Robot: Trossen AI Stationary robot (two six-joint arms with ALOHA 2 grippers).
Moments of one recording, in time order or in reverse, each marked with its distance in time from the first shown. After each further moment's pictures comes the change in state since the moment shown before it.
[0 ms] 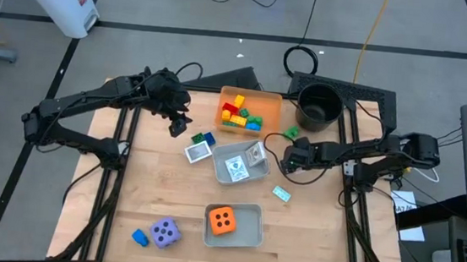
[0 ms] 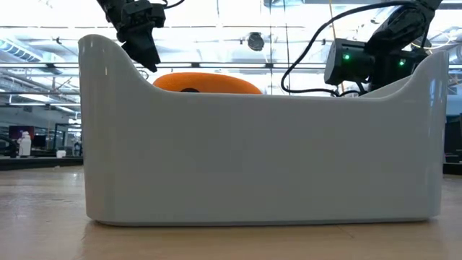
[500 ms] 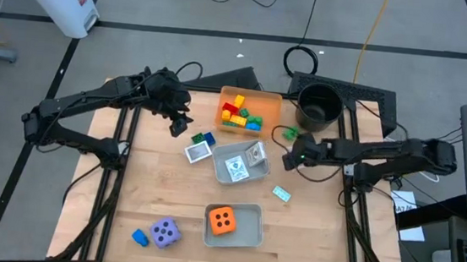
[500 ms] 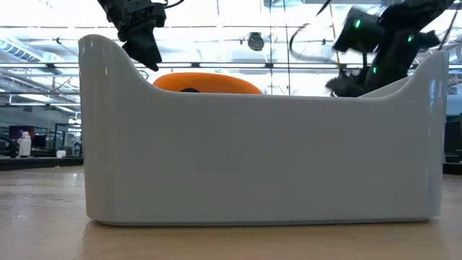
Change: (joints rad) left arm 0.000 0.000 0.000 0.013 0.013 -0.015; right arm -0.022 -0.224 -0.001 0.028 -0.039 -0.051
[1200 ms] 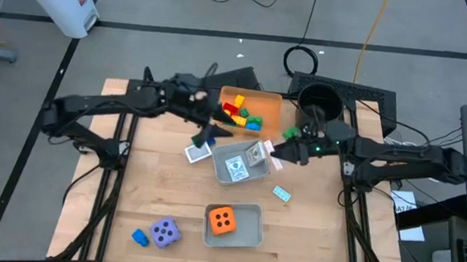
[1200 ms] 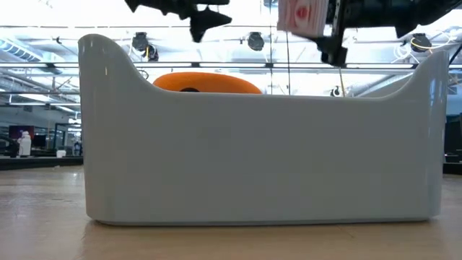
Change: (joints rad) left arm -0.150 0.201 0.011 0.731 0.384 0.009; right arm -0.041 -0.214 0.000 0.809 -0.564 -0.023
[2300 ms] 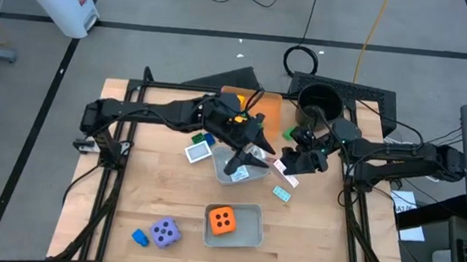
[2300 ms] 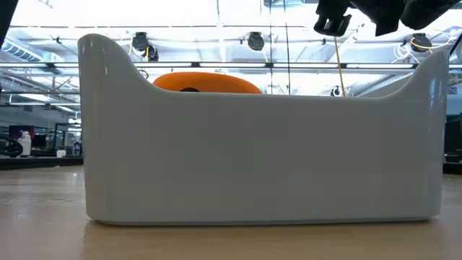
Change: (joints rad) left arm -0.246 0.391 0.547 -0.099 -0.023 0.106; right arm -0.001 0.076 0.000 0.359 -0.456 0.190
